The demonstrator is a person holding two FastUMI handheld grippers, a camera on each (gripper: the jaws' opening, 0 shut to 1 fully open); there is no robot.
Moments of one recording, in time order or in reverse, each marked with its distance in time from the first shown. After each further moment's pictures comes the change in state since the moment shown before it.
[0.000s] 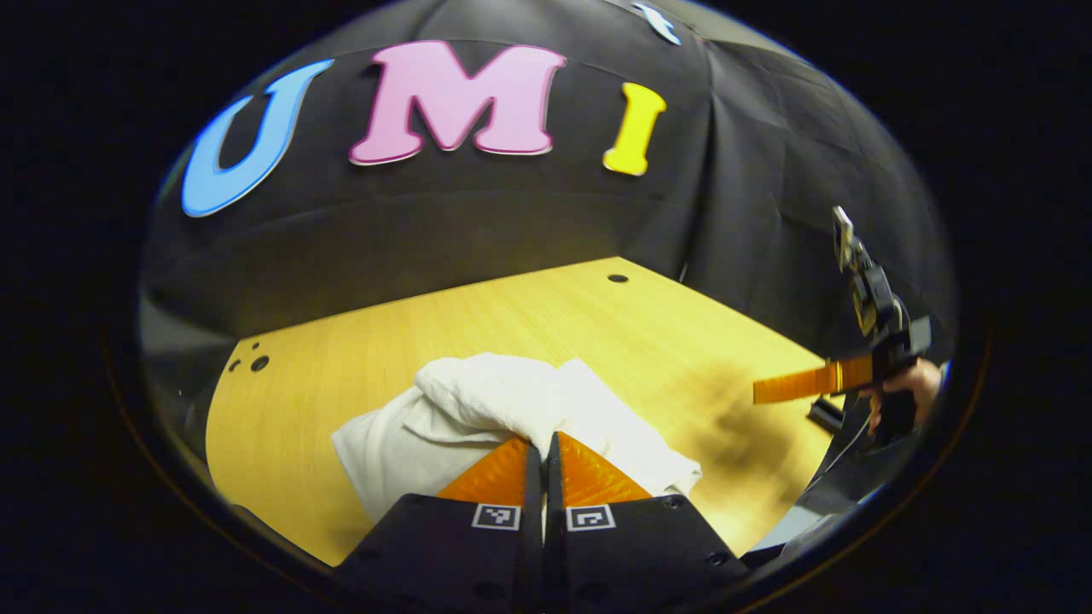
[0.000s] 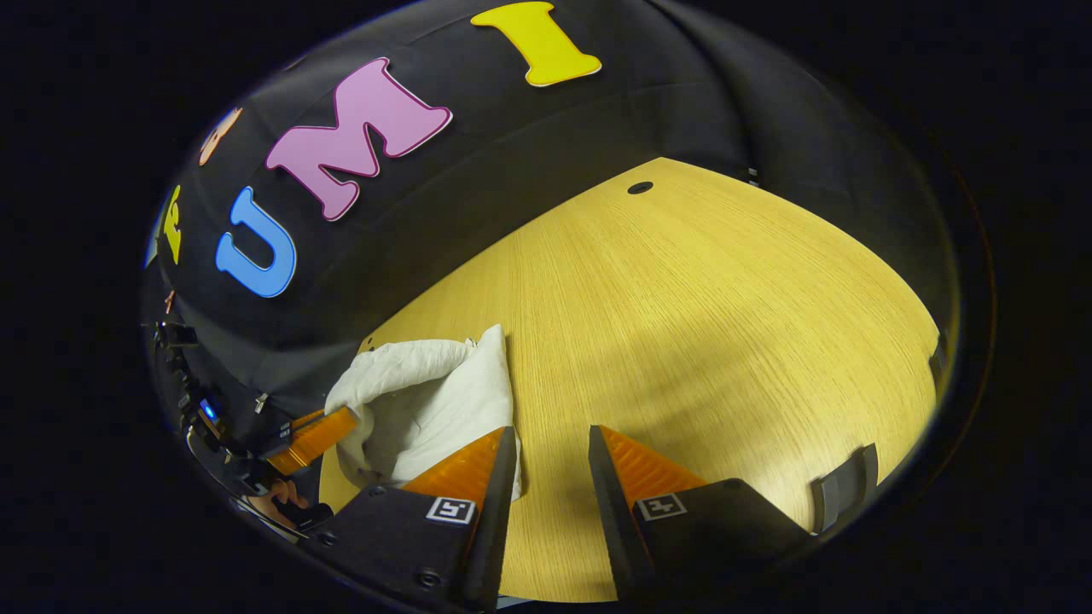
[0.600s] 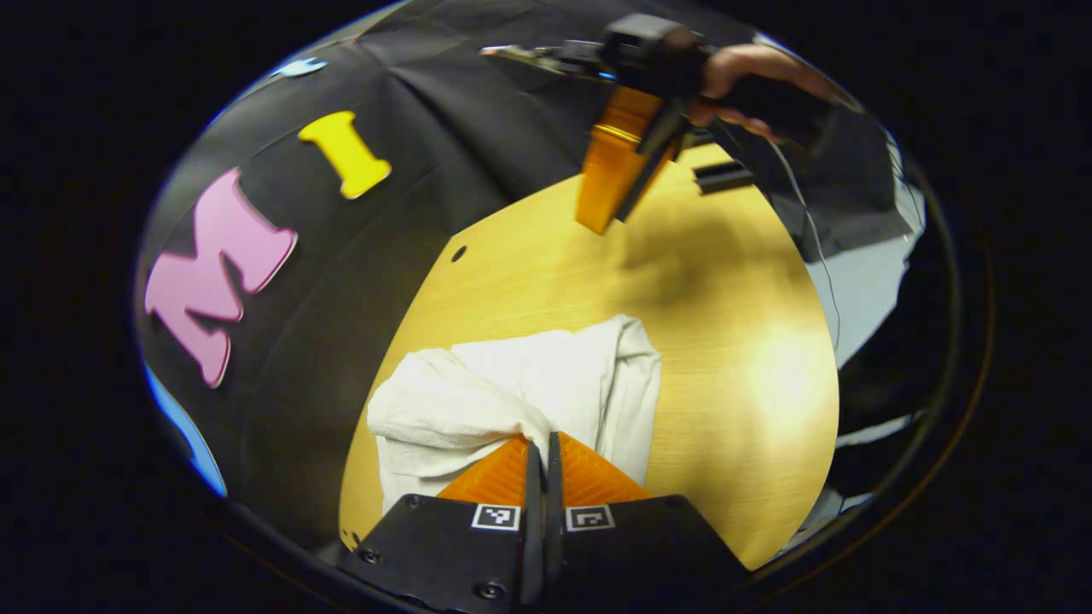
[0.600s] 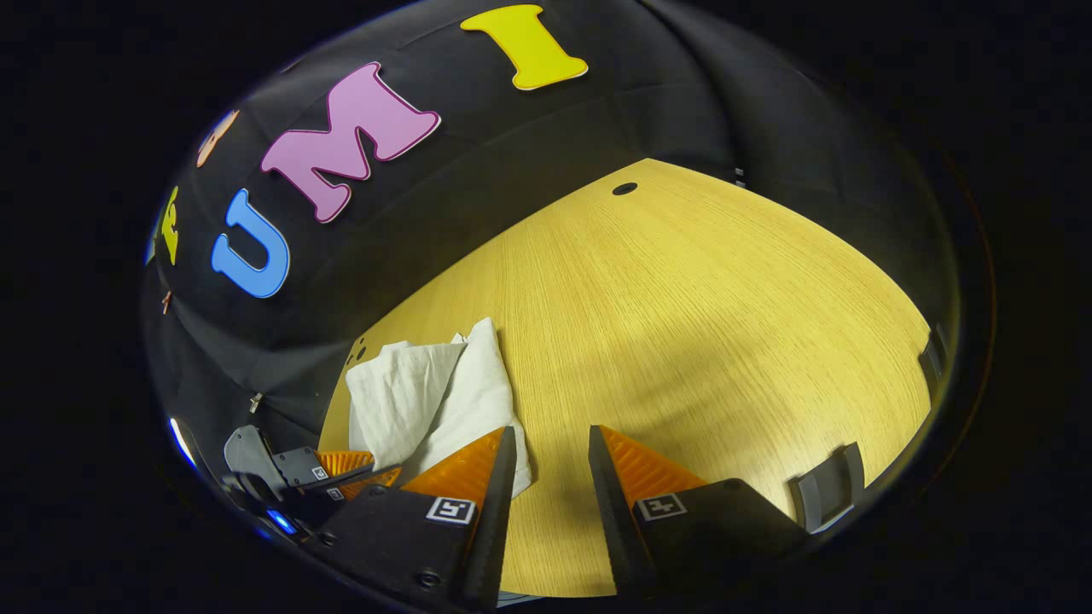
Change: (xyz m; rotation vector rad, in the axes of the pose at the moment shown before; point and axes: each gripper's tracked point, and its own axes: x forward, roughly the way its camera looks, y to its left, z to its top) left arm 0.002 -0.045 -0.062 0.973 0.086 -0.187; right arm -0.011 -0.017 0.000 -0.004 -0.002 -0.025
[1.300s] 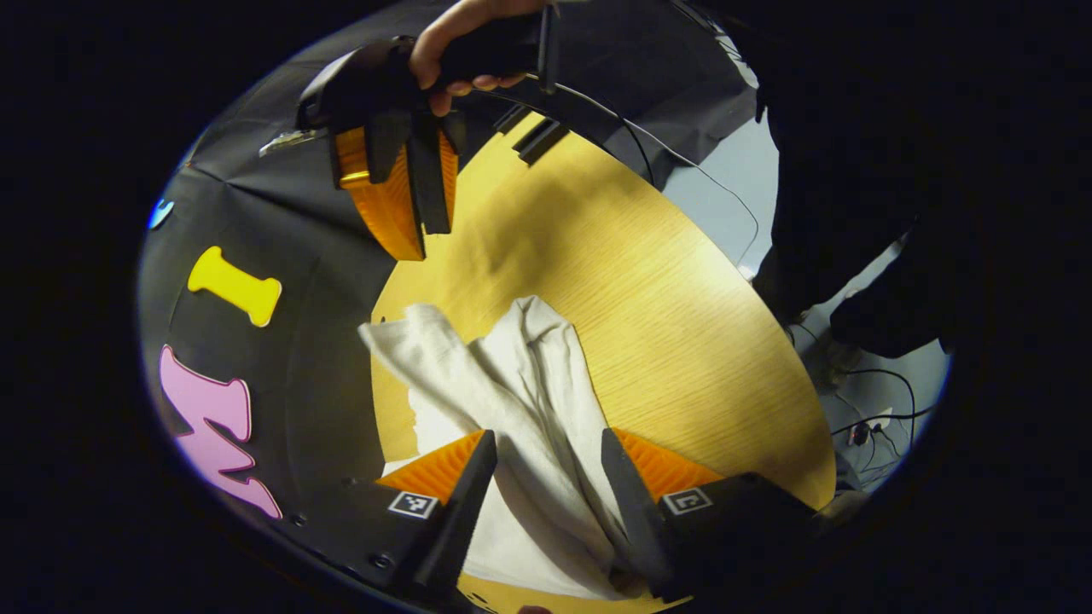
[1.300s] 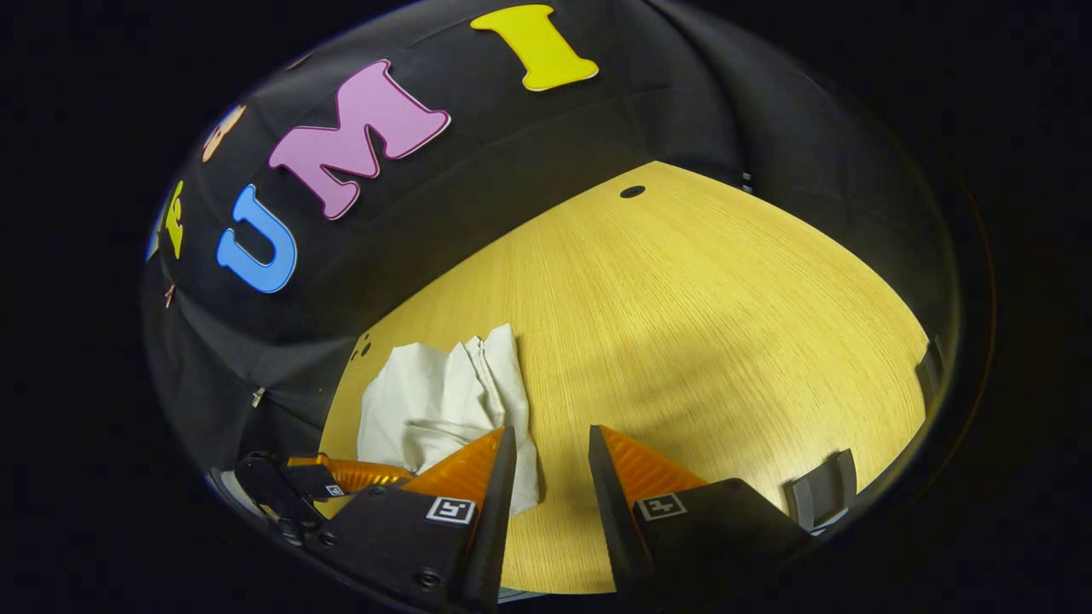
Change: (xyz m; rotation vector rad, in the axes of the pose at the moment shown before) left arm -0.040 -0.058 0.002 0.368 -0.031 -0.077; right arm -0.008 0.012 0.004 -0.033 0.000 0.030
